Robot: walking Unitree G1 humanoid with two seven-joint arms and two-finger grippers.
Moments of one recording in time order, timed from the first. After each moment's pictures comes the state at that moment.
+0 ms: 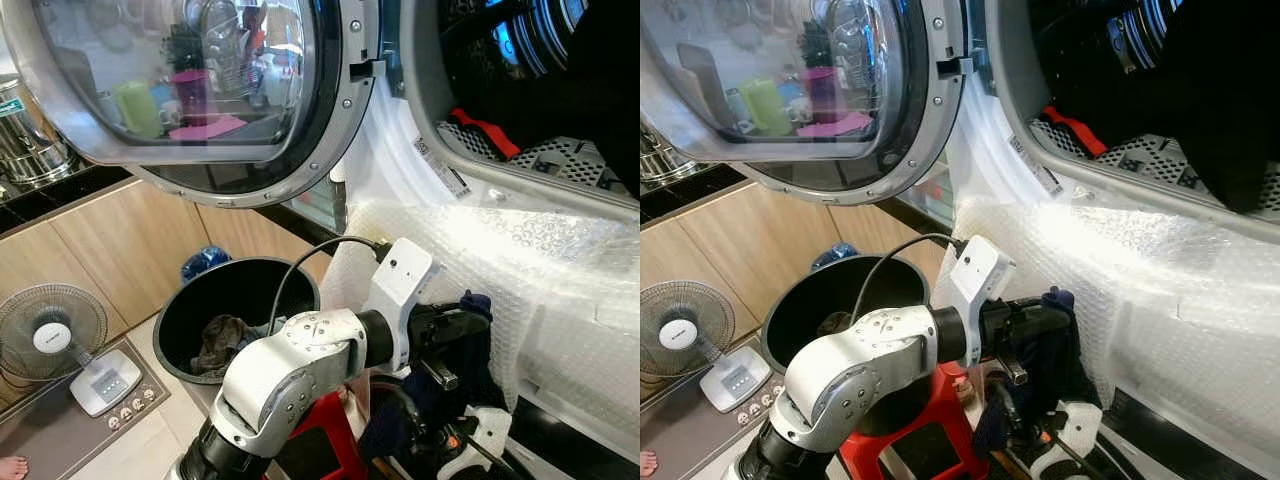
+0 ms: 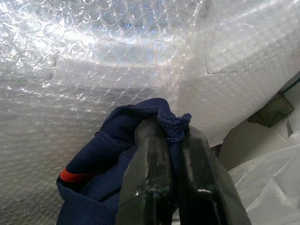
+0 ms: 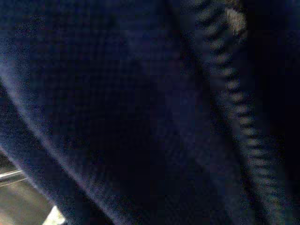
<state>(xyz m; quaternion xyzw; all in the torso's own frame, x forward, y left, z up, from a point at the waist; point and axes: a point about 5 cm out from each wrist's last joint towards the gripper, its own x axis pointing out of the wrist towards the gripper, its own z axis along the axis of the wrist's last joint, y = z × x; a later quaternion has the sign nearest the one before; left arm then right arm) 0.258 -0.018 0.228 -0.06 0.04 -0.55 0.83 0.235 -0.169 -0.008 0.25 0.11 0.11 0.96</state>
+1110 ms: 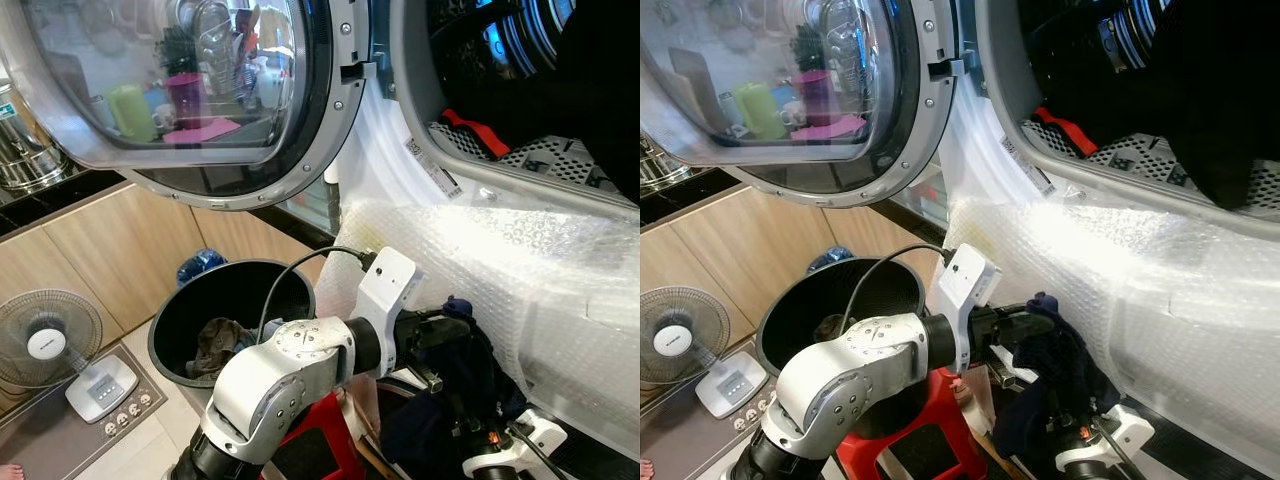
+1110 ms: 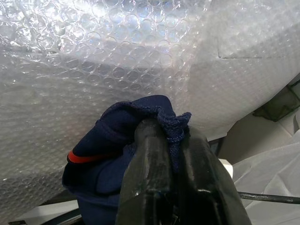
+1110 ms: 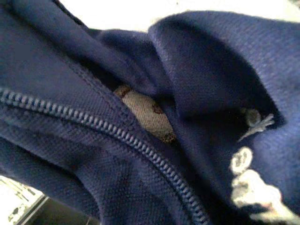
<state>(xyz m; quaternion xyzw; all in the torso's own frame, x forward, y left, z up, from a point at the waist) 0.258 -0.009 0.216 -0.07 0.06 -0.53 0.84 0.237 -0.191 0.007 0.37 -0.01 0.05 0.93</state>
